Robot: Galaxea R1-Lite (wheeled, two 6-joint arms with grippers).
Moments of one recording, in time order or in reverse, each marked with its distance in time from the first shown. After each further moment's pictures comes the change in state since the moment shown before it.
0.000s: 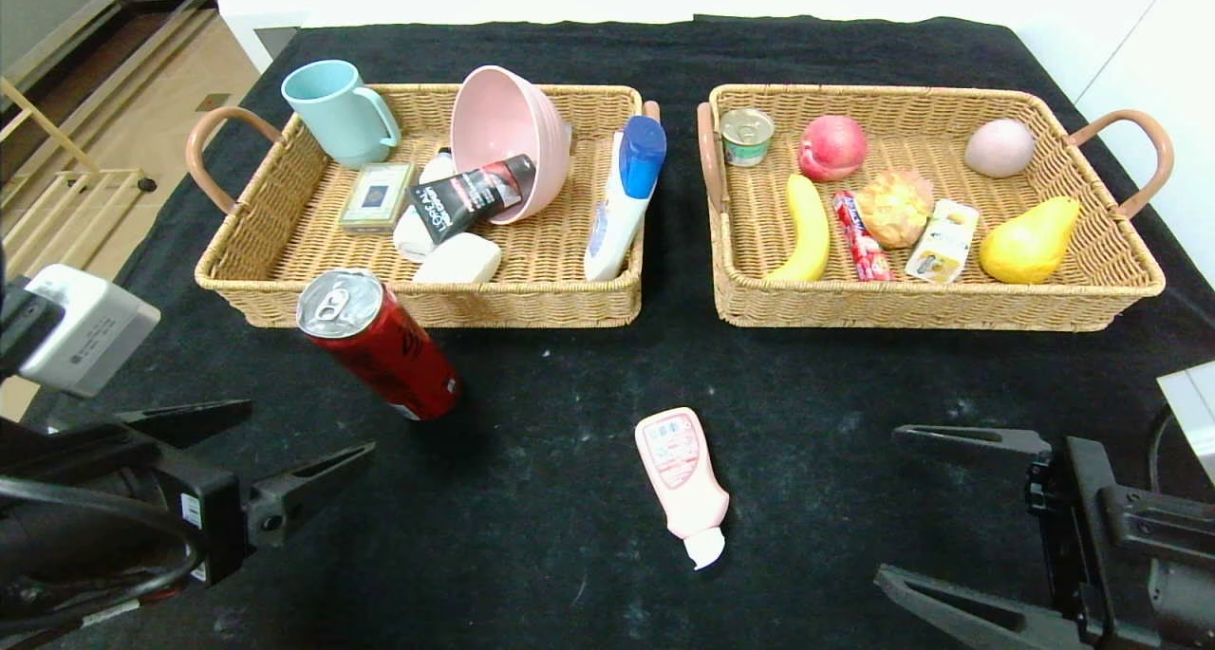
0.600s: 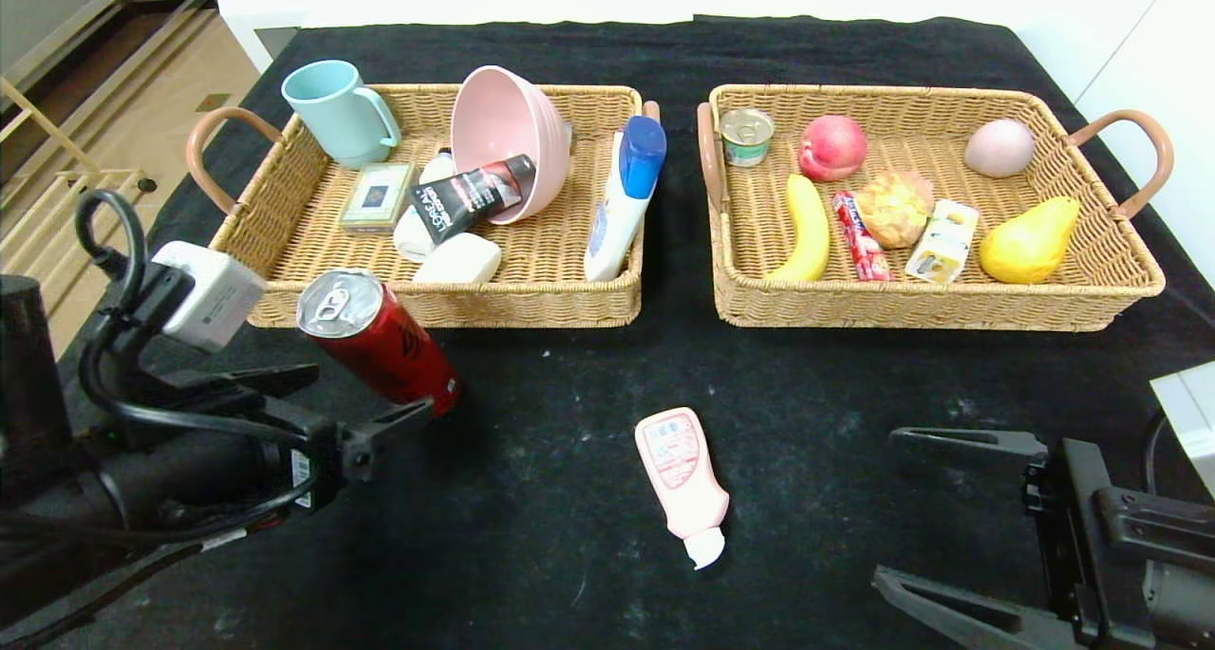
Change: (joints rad) left arm -0.005 0.192 0.010 -0.258 0.012 0.006; right arm 0.001 0.006 0.001 0.000 0.001 -0.002
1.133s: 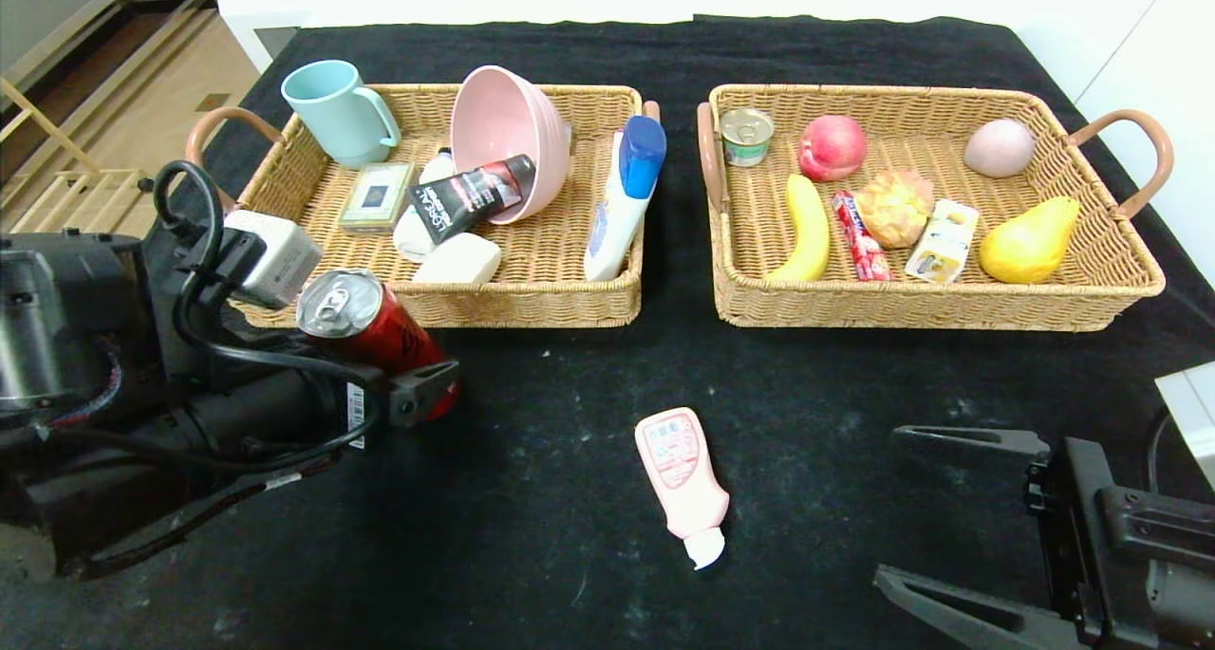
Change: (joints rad) left arm 0.004 0.114 -0.083 -0.037 0.046 0.002; right arm -0.001 -0.004 0.000 -0.001 0.000 0.000
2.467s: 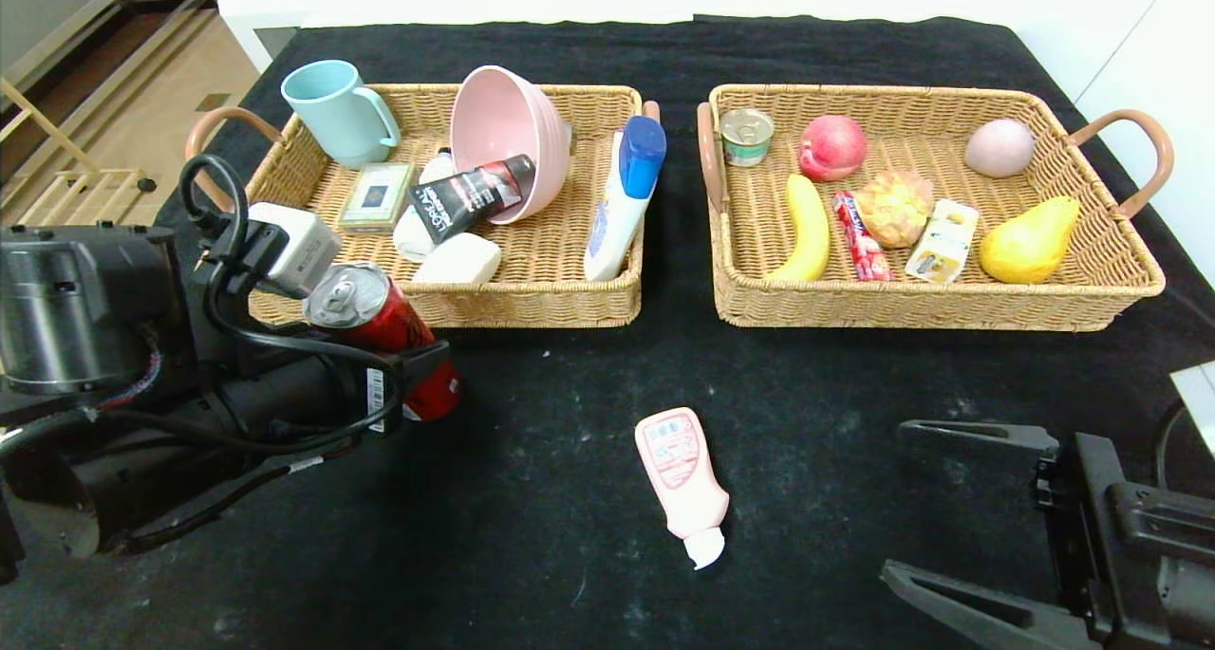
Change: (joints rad) left arm -0.008 0.034 -0.016 -0.037 0.003 0.000; right arm -0.008 -0.023 -0.004 0.003 0.000 0.005
